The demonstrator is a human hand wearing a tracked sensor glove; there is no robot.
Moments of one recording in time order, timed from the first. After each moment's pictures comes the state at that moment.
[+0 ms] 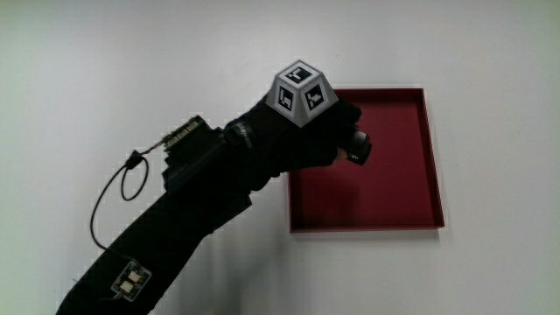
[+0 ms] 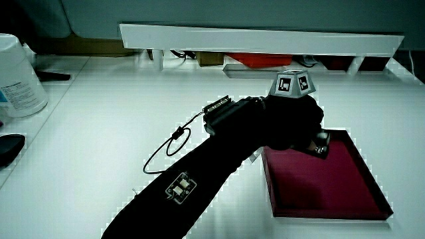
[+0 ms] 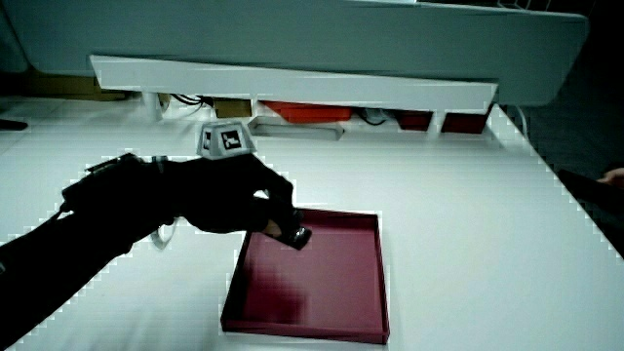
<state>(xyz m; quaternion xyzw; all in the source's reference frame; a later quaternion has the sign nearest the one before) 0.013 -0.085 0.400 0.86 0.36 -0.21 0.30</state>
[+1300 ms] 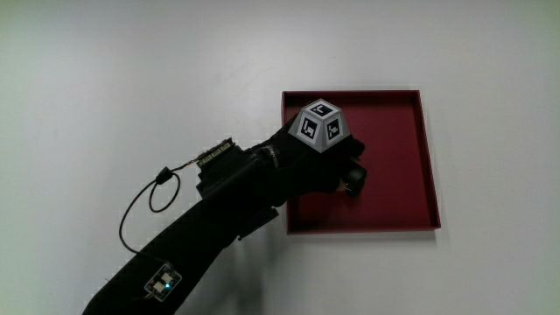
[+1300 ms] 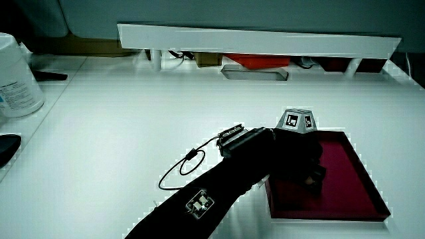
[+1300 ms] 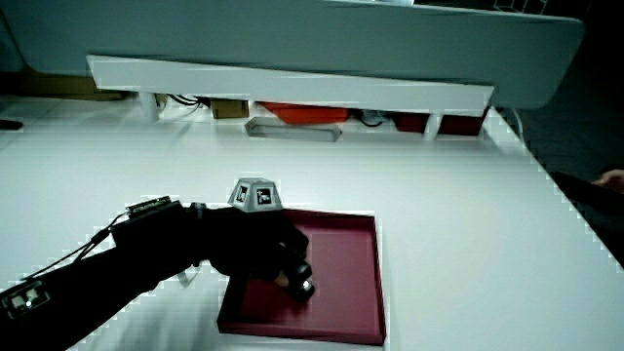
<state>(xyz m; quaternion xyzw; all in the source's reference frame) 0.042 -0.060 0.473 0.83 0.35 -0.15 0.40</state>
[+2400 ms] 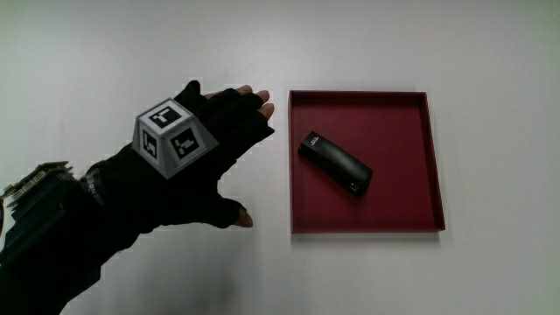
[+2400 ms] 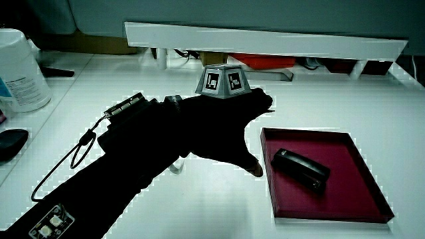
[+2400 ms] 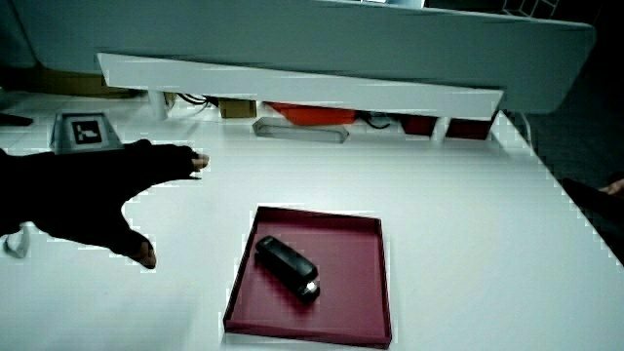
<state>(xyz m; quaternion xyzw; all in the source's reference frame) -0.099 -0.036 0.329 0.87 0.35 -0.16 0.32</state>
